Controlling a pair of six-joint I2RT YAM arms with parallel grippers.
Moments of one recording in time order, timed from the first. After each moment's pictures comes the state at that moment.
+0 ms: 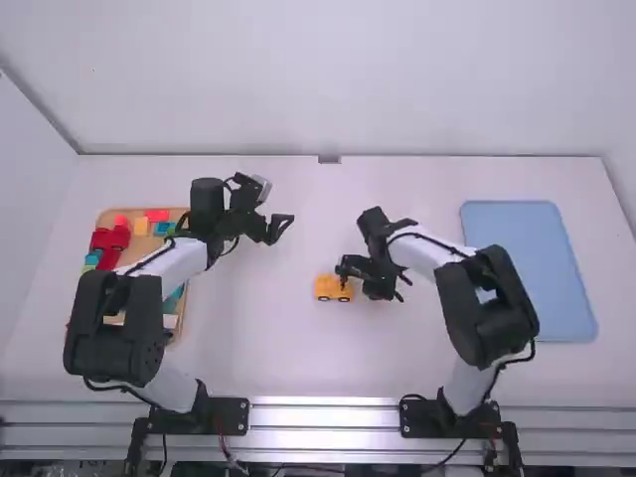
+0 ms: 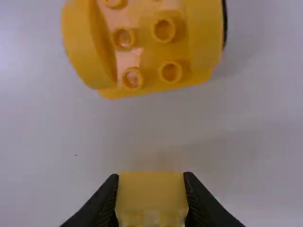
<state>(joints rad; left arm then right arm) -0.04 1.65 0.87 0.19 0.63 0.20 0.44 1.86 1.07 -0.78 -0.10 -0.96</state>
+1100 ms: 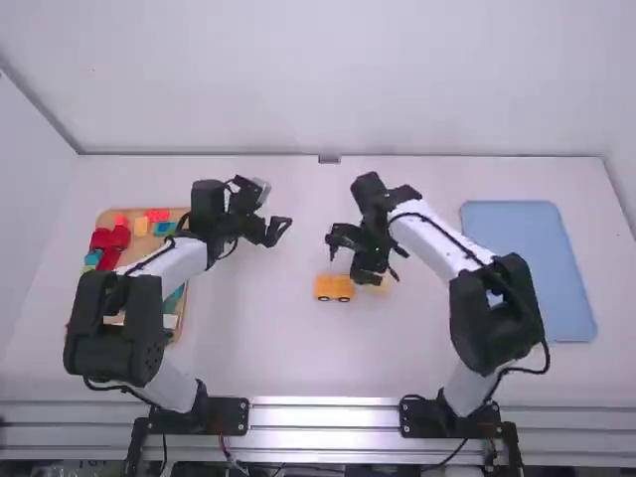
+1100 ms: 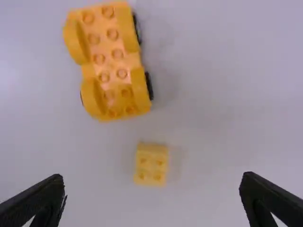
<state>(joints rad) -0.04 1.65 0.87 0.13 0.58 0.21 0.43 1.82 1.35 -0.98 -0.18 -0.95</state>
